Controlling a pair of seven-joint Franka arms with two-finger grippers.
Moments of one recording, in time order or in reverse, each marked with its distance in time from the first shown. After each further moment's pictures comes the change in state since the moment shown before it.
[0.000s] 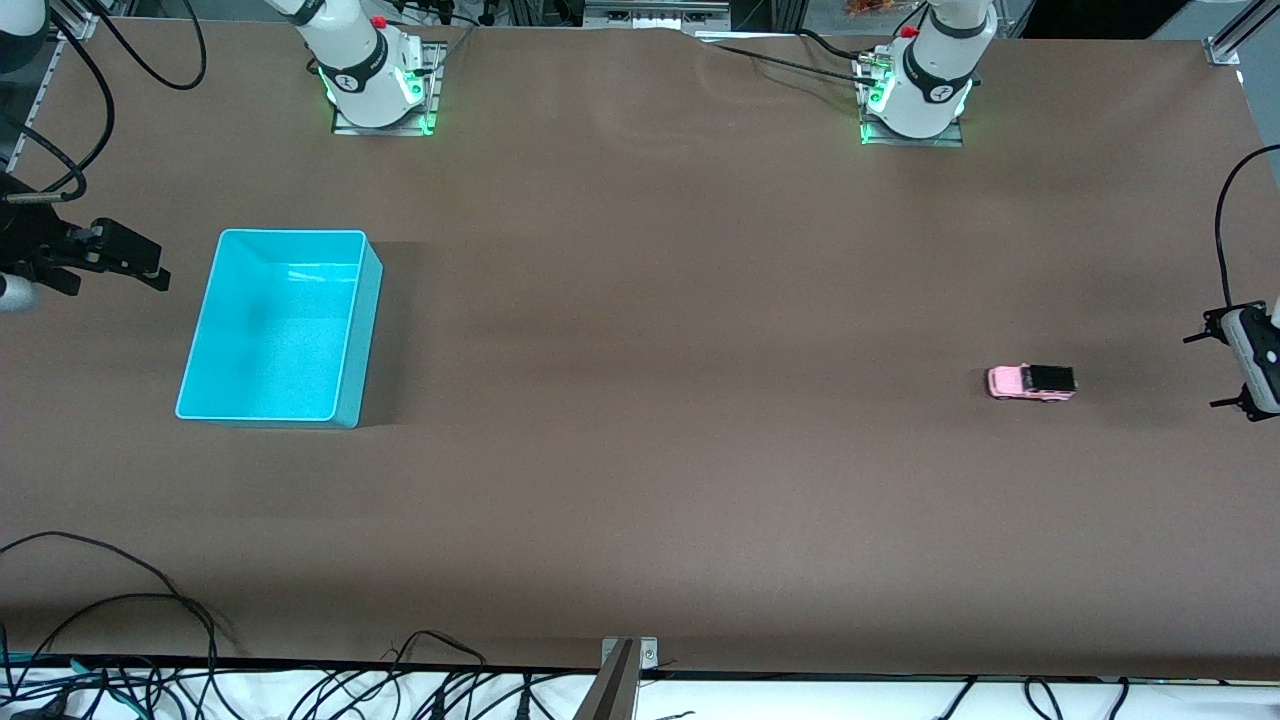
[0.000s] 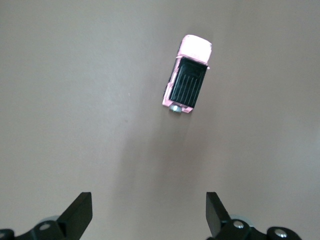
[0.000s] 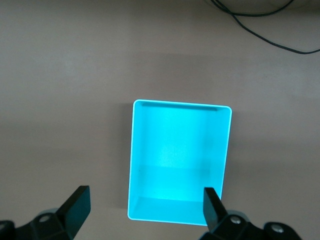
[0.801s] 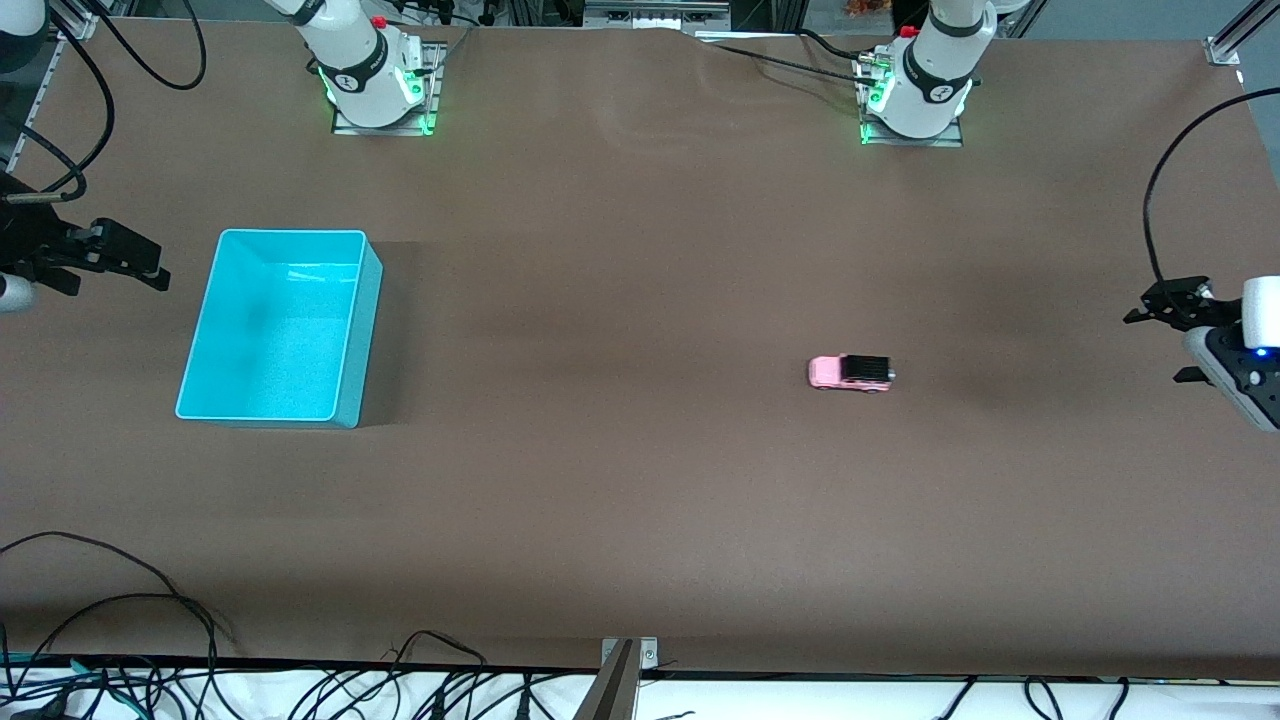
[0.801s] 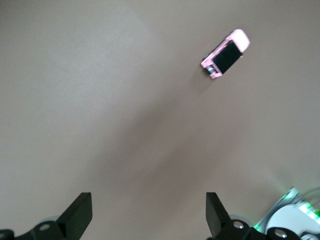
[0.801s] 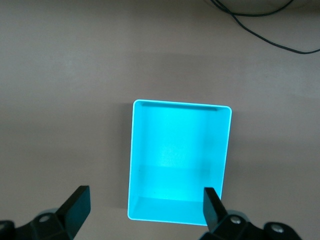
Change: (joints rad) left arm -0.159 -0.050 -0.111 0.244 0.000 -0.427 -0.751; right arm 0.000 0.000 0.000 0.000 0.000 0.000 0.000
